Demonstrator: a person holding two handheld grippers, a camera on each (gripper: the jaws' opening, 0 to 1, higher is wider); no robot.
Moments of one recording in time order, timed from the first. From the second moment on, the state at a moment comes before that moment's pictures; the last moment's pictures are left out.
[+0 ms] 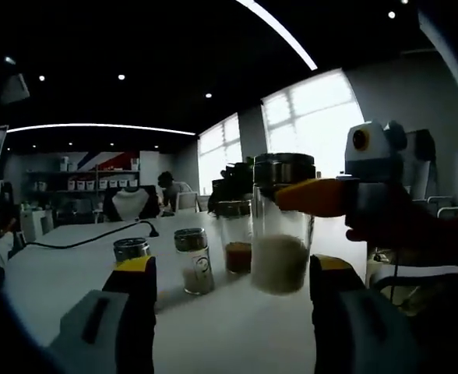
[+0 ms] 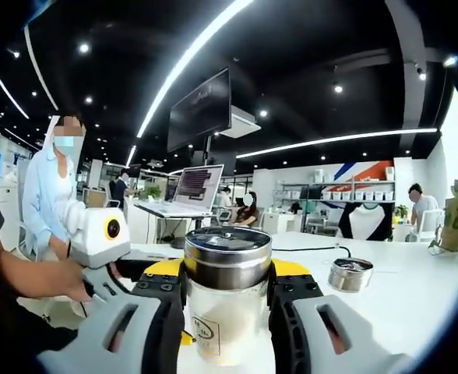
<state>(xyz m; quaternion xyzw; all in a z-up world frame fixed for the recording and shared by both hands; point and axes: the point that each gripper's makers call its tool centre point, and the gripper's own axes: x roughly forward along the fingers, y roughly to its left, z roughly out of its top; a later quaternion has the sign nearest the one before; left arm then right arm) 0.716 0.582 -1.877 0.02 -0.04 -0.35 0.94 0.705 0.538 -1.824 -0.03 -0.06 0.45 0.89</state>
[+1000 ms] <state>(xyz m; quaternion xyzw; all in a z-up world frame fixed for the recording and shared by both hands) 0.731 0.638 -1.884 0.00 0.00 -0.28 0.96 0.757 0.443 -1.818 -0.04 -0.05 0.38 0.92</state>
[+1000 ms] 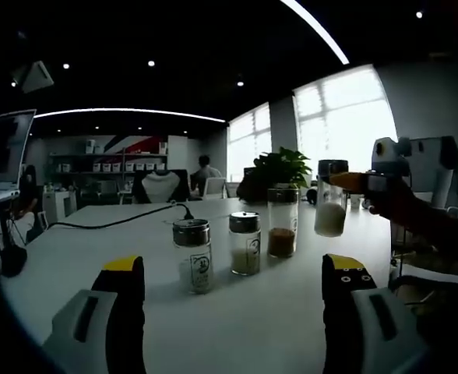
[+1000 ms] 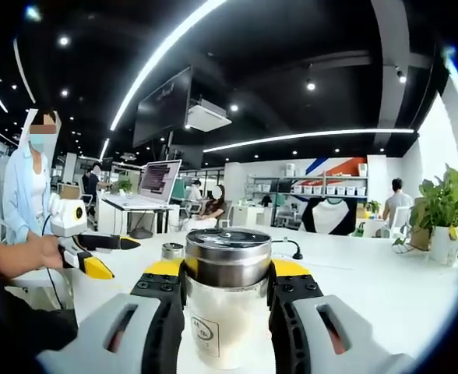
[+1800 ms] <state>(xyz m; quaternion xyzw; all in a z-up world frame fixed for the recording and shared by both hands) 0.730 0.641 -1.883 0.00 0.01 -0.27 0.96 0.830 0.397 -1.858 -0.01 0.00 0.34 0.94</state>
